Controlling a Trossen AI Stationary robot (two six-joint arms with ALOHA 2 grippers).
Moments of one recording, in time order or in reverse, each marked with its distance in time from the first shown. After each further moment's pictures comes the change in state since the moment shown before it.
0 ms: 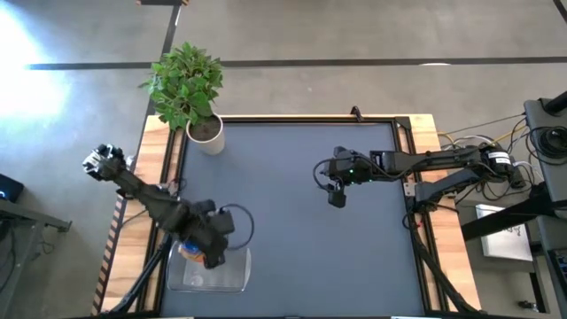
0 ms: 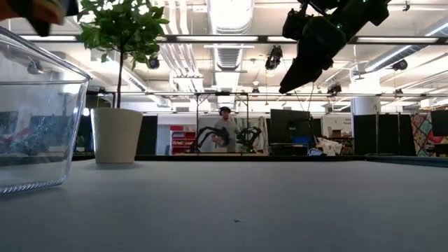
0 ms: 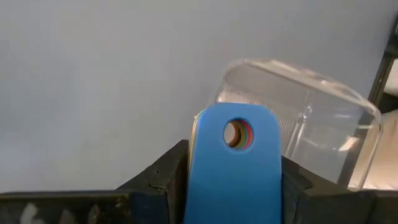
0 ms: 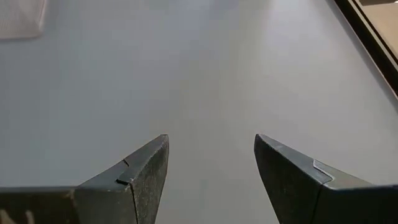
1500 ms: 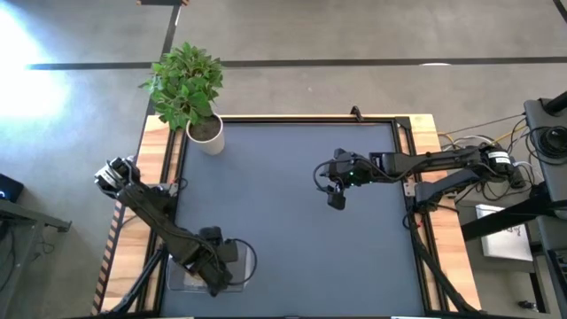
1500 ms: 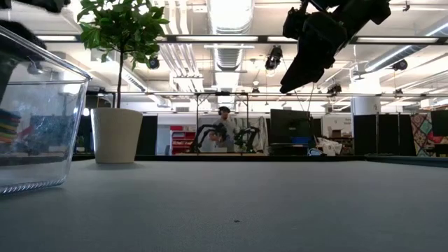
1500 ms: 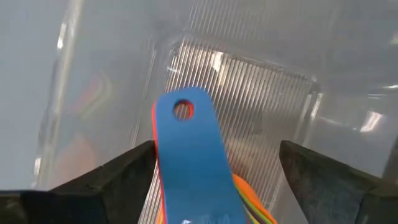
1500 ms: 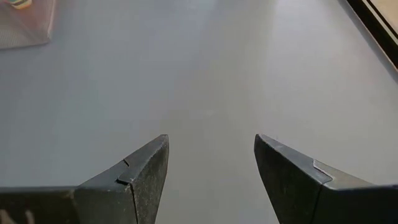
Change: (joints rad) left arm -0.171 0.218 -0.168 0.293 0.016 -0.111; right arm 0.020 0.000 0.000 -0.002 -0.001 0.059
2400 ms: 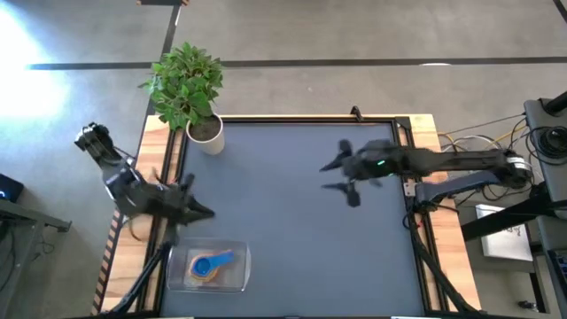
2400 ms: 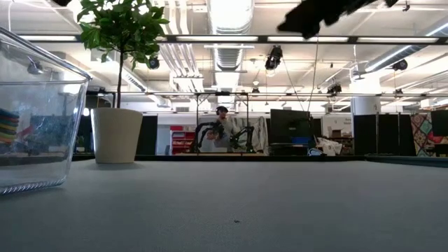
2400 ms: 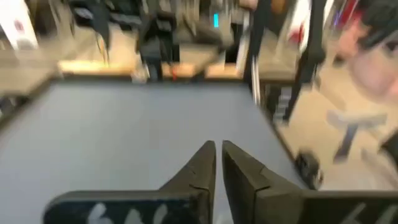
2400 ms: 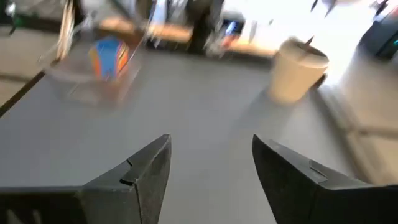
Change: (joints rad) left arm -0.033 -0.947 -0.394 0.519 -0.506 0.685; right arm -0.010 -0.177 -0.006 0.151 -0.189 -0.271
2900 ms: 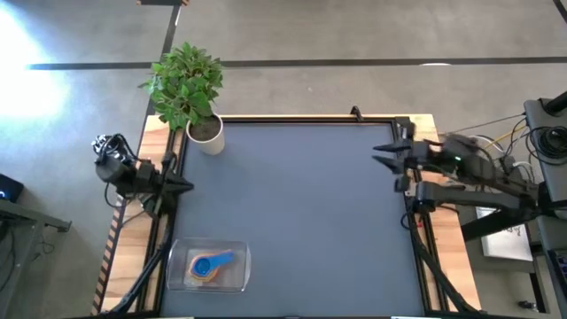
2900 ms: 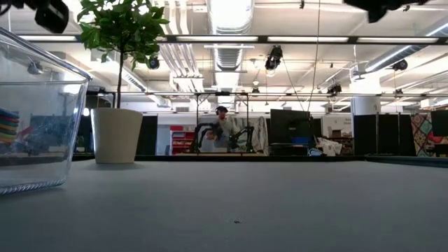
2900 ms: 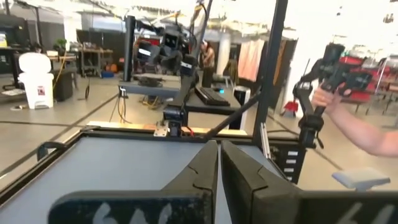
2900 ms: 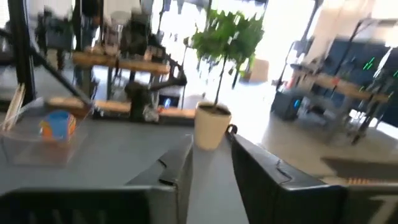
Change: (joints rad) left arm 0.002 -0.606 -0.227 0.033 -0.064 0.239; right arm -0.185 -0.720 -0.189 -0.097 0.033 -0.032
